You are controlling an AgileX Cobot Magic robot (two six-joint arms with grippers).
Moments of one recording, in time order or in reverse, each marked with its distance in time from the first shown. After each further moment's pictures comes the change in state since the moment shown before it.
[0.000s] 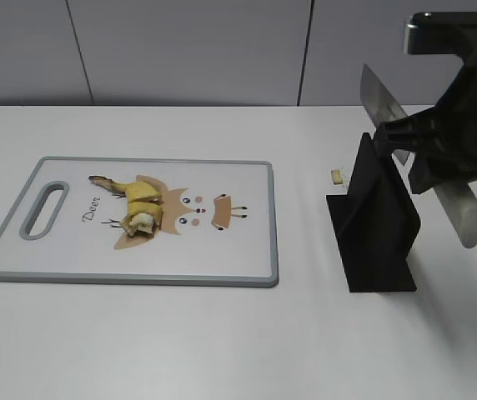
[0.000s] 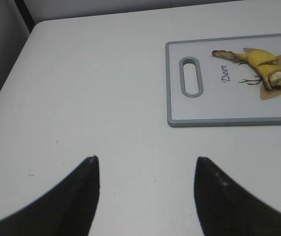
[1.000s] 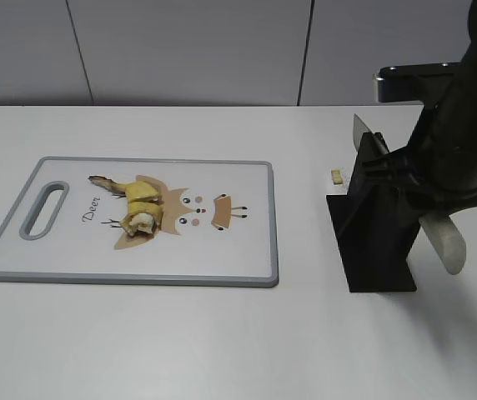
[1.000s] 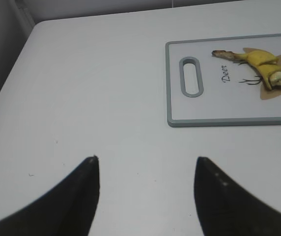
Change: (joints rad) left arm 0.000 0.000 0.000 0.000 0.000 0.000; right arm 0.000 0.132 0.000 0.012 0.017 0.002
